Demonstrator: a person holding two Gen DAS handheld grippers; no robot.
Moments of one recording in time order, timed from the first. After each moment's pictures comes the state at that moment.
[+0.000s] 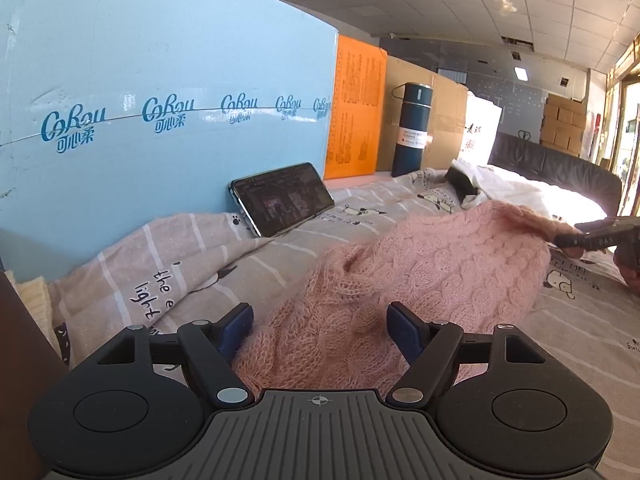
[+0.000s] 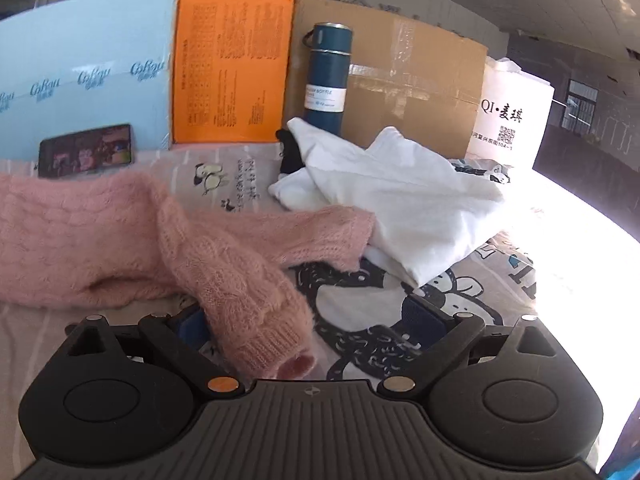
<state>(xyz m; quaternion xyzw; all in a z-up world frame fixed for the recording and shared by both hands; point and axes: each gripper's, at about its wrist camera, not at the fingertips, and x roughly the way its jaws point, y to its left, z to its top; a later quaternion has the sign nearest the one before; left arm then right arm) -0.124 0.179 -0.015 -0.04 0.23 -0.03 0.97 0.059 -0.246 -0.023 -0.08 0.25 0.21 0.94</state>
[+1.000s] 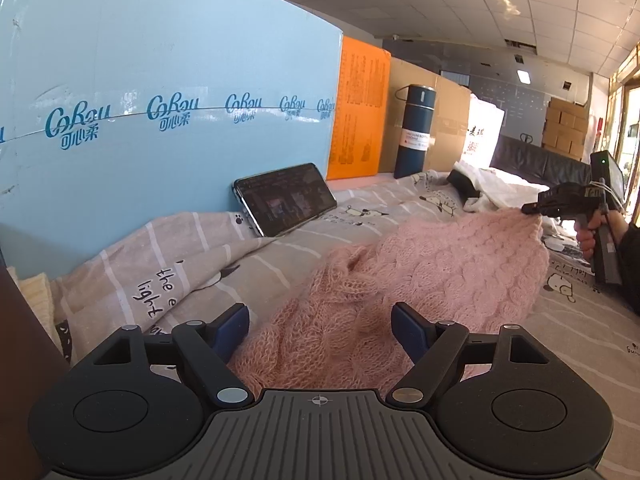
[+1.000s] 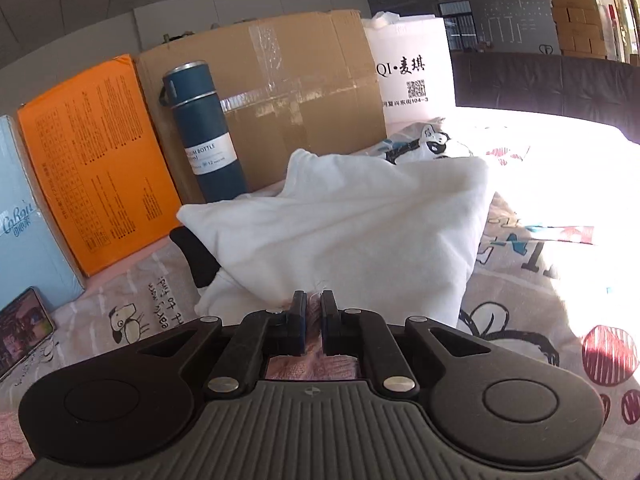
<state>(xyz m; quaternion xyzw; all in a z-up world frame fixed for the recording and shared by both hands) -0.124 0.182 -0.015 -0.04 0.23 -0.03 0.97 0.146 -0.227 -0.019 0.11 0.26 0.08 0.95</state>
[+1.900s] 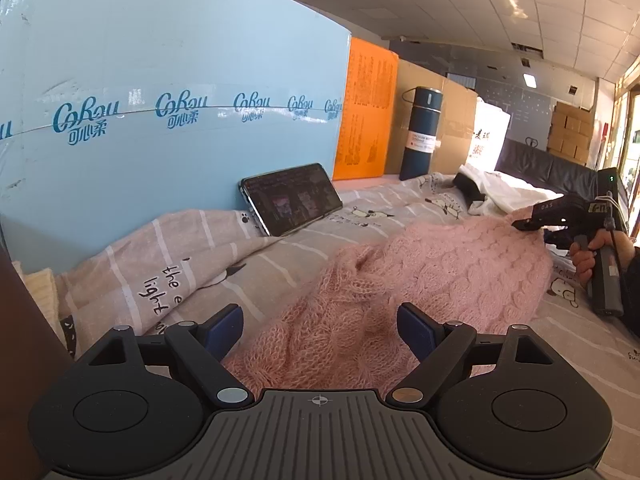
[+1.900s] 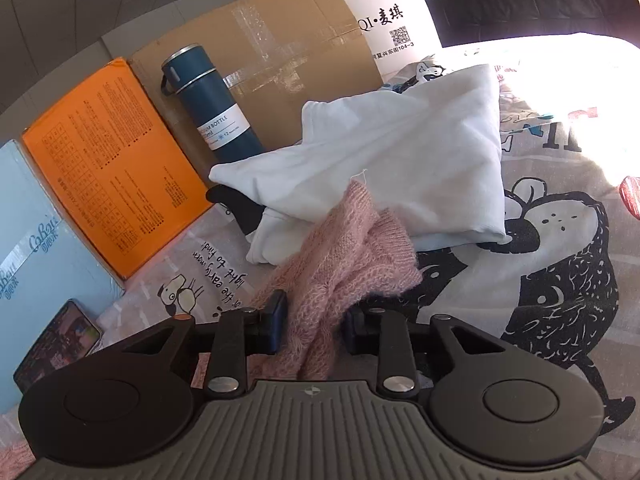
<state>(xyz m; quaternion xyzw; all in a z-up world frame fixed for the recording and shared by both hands) -0.125 0.183 -0.015 -0.05 0.23 -0.02 0.97 0.114 -0.199 -0.040 0.22 0.29 0.10 0.93</state>
